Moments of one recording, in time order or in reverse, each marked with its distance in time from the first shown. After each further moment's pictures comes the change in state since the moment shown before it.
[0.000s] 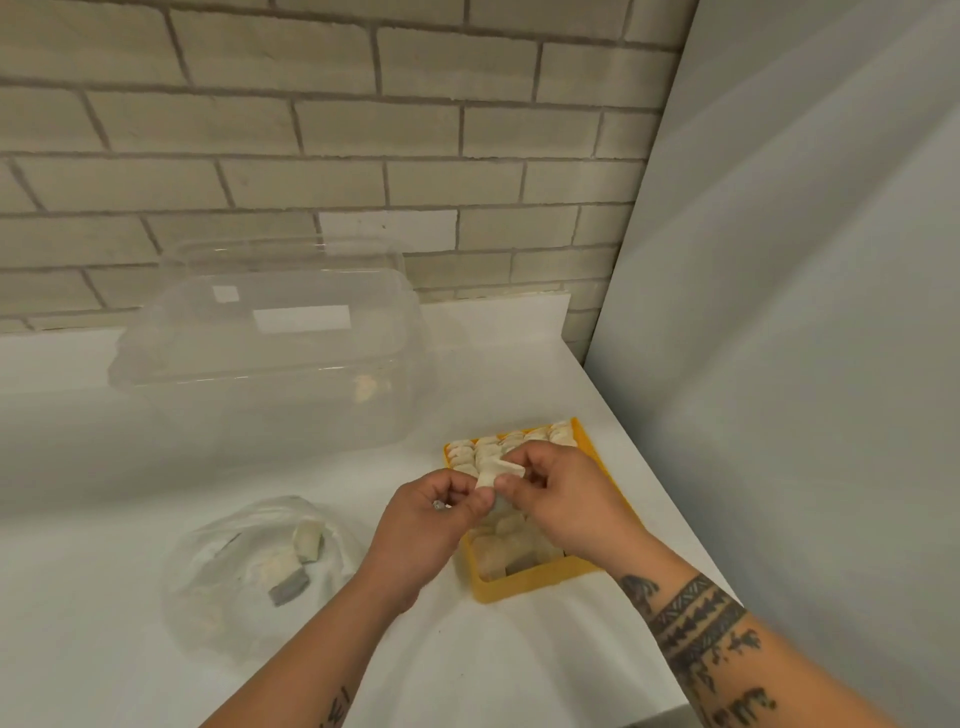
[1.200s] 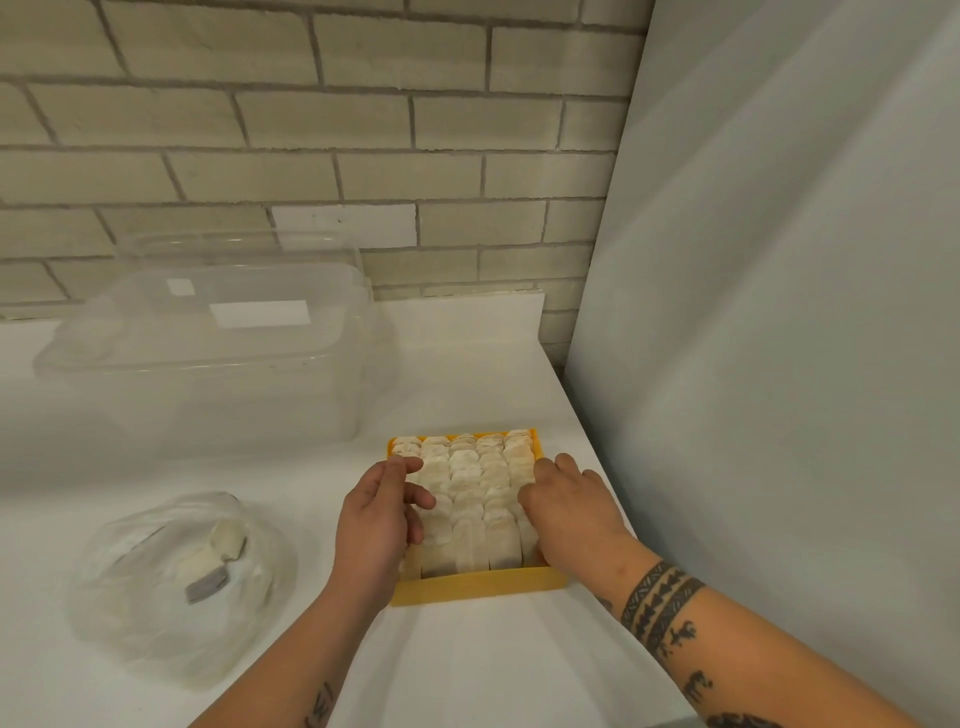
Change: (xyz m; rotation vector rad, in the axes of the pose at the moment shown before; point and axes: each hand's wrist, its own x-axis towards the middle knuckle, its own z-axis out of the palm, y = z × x) left_hand 0.023 -0.012 0.072 -0.209 0.387 -0.088; right_hand 0.017 0.094 -0.056 -1.141 -0.184 -0.204
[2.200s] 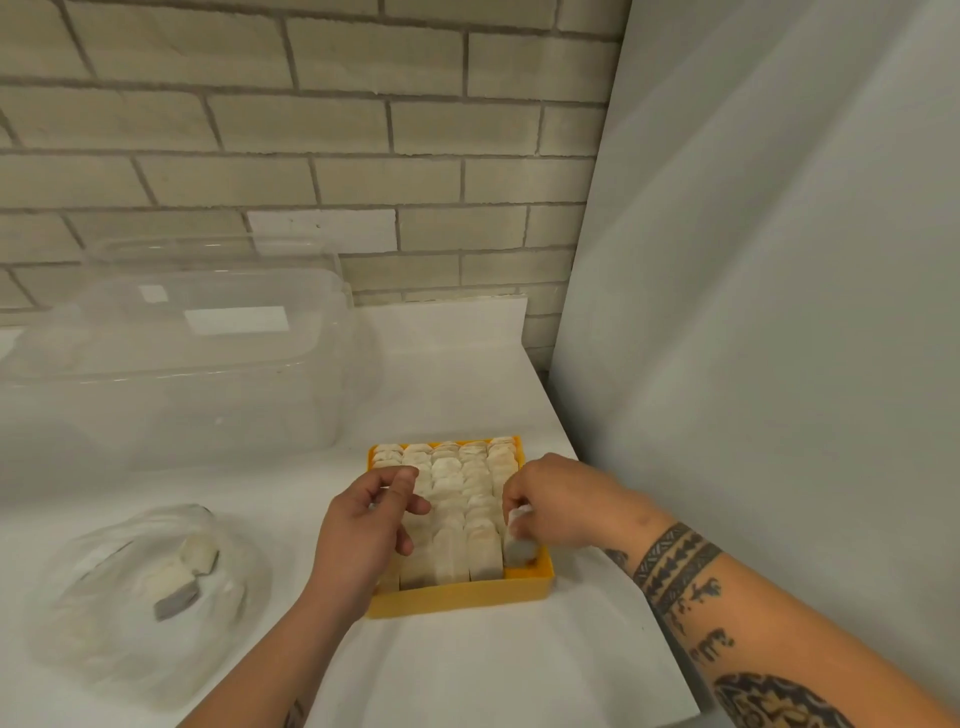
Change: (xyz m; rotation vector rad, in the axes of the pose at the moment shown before) left_hand -0.001 0.001 0.004 0.145 -0.081 0.083; right_hand 0.004 0.032 -0.036 0.424 -0.175 -0.070
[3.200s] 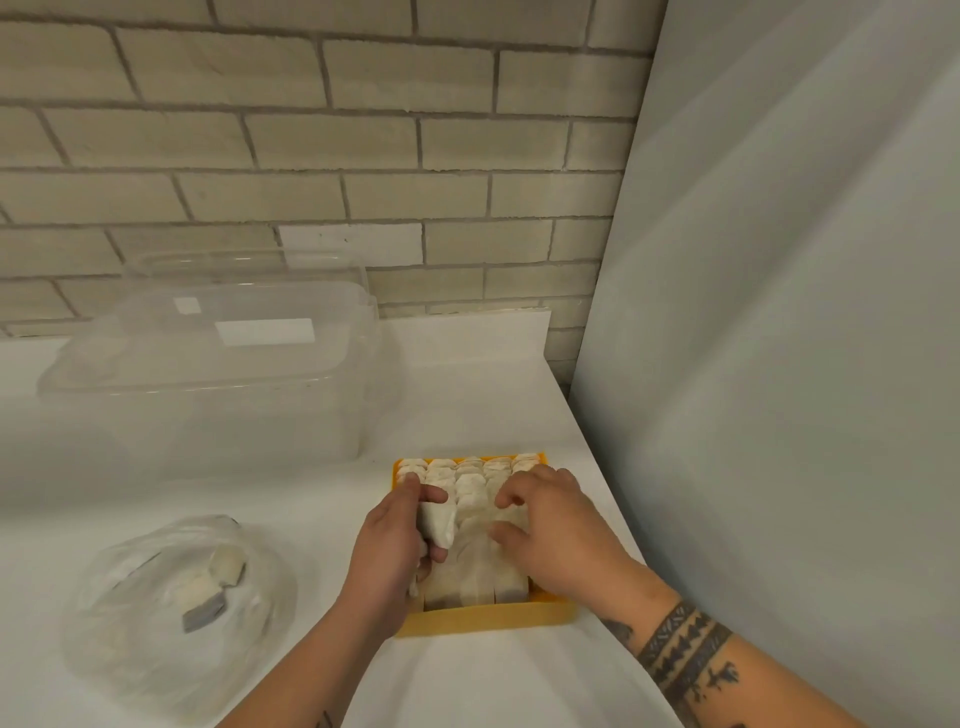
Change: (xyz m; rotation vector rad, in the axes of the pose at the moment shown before) left_hand 0.002 0.013 0.007 -0.155 0.019 -0.249; right_hand 0.006 -0.032 0.032 0.243 0.310 0.083
